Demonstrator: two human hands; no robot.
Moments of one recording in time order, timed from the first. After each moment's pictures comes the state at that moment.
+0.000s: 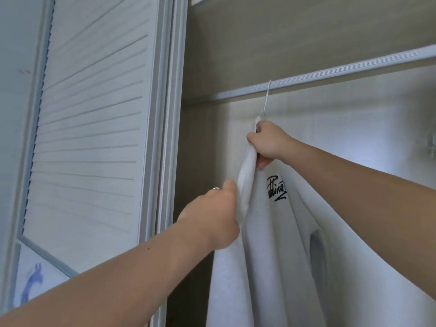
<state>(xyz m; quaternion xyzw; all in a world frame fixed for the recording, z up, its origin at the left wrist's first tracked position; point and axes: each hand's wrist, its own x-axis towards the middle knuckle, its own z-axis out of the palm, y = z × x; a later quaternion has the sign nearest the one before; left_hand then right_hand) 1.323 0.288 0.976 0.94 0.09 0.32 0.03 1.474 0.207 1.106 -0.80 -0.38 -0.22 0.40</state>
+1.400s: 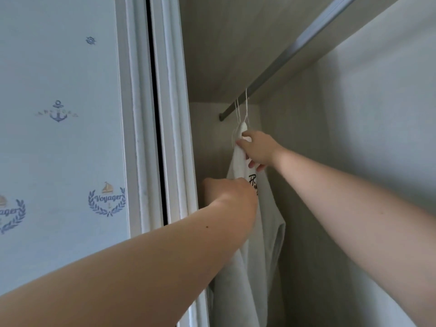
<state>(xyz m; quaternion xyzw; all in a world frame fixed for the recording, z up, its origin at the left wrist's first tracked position) 1.423 0.402 1.020 0.80 0.49 0.07 -0.35 1.578 0.500 1.094 -0.62 -0.62 -0.03 0.47</state>
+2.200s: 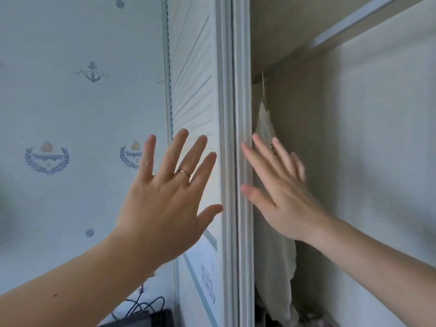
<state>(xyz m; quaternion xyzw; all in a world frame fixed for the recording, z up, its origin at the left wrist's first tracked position) 1.181 0.290 0.939 0.77 0.38 0.25 -0.44 1.414 0.260 0.928 -0.56 -0.71 -0.27 0.33</state>
